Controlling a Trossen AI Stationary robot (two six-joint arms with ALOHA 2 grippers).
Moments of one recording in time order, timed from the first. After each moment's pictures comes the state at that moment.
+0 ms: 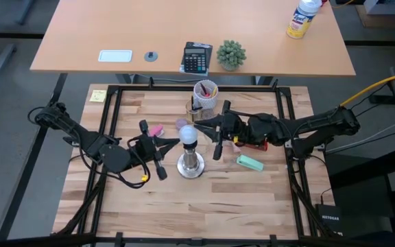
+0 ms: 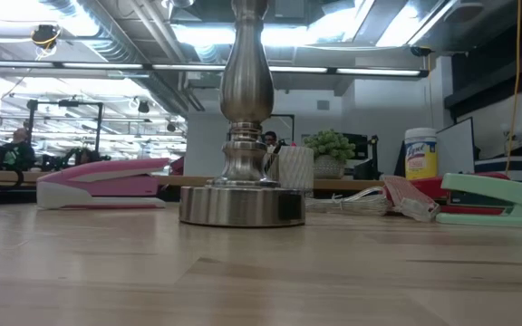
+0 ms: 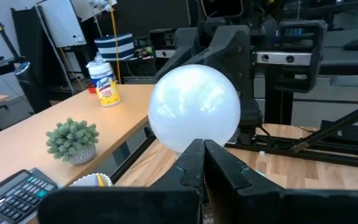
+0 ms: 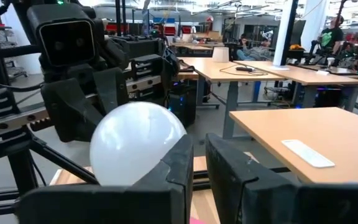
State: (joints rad) left arm -0.54 1.34 1.33 -0.18 -1.03 -0.03; right arm 0.22 1.41 1.29 0.17 0.38 -0.03
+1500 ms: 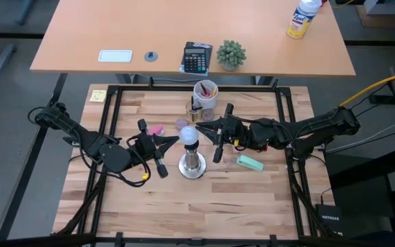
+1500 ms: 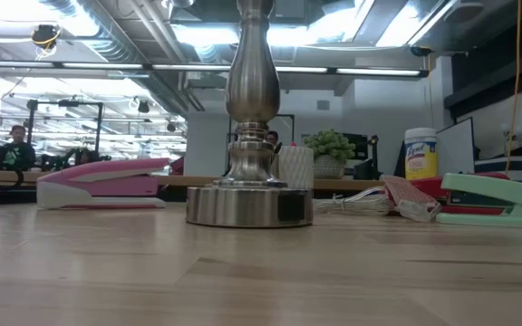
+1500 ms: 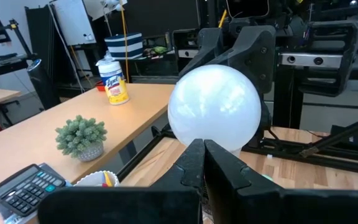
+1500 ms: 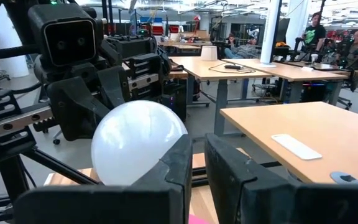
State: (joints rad) left arm -0.54 1.34 1.33 -0.17 -1.07 -0.04; right arm 0.27 1.41 1.29 0.17 0.49 -0.01
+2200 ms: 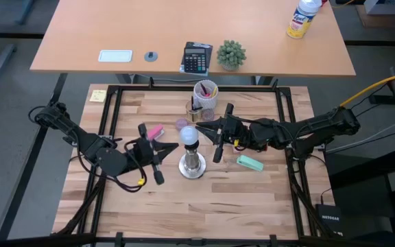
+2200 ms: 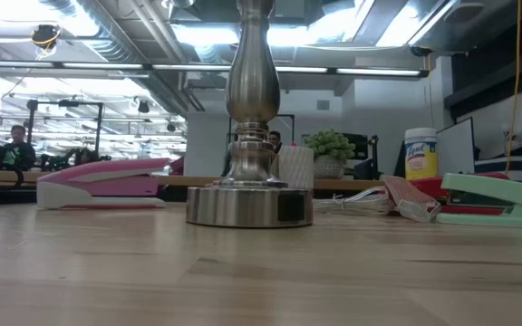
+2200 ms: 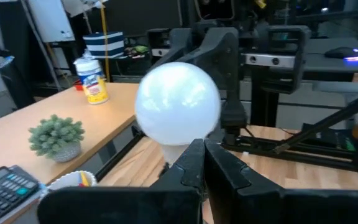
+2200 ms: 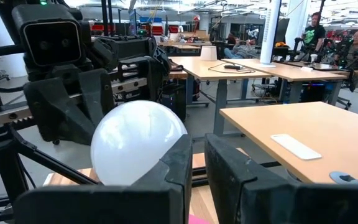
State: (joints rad) left arm -0.59 1.34 1.33 -0.18 -1.03 -0.08; right arm 0.27 1.41 1.29 0.17 0.49 -0.01
